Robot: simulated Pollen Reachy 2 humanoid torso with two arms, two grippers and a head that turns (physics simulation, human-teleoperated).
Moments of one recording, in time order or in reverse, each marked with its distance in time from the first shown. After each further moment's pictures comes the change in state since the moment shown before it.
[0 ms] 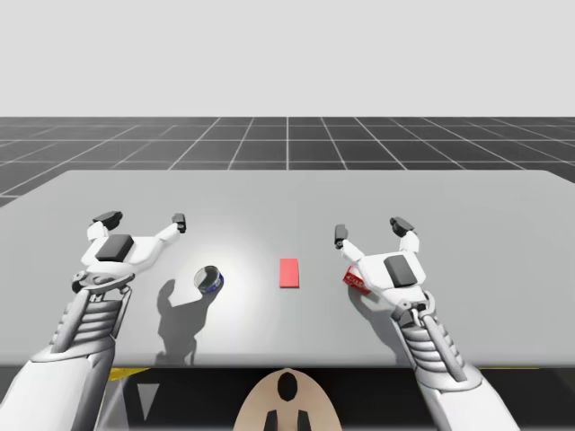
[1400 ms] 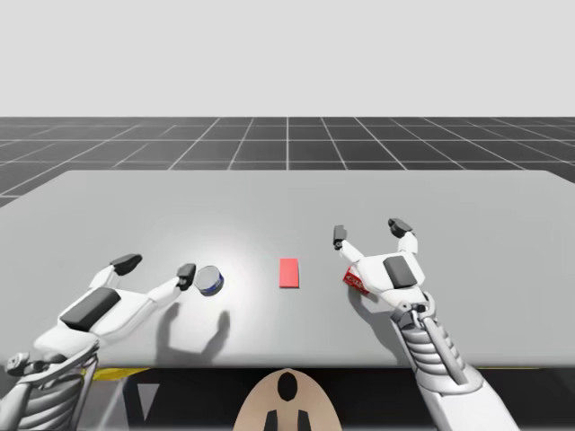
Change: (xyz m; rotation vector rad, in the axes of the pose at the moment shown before) left arm -0.004 0.002 0.090 -0.345 0.197 0.143; right arm 0.002 0.003 0.002 0.007 0.010 -0.025
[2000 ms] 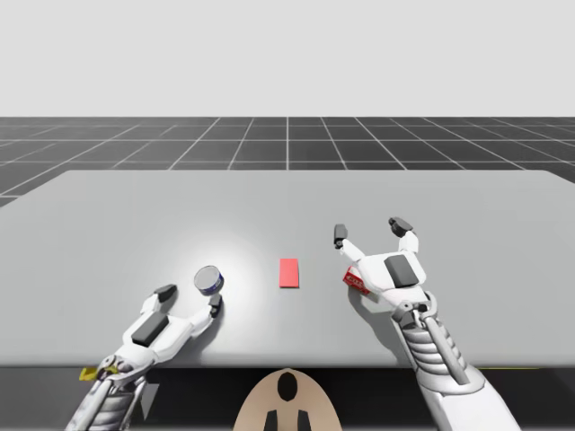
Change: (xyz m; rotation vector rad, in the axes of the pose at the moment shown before) left arm -0.090 -0.027 -0.021 -0.023 0.172 -0.010; right arm 0.003 -0.001 0.000 0.003 -0.004 -0.013
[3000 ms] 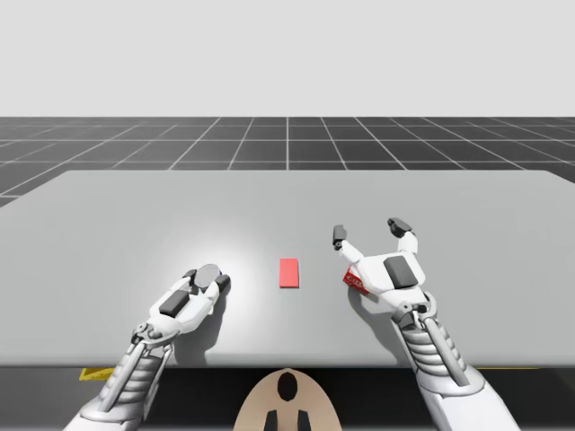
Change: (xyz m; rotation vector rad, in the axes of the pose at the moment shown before) left arm 0.020 -0.016 -0.040 0.012 0.010 0.015; right arm -0.001 0.001 0.001 0.006 0.003 0.002
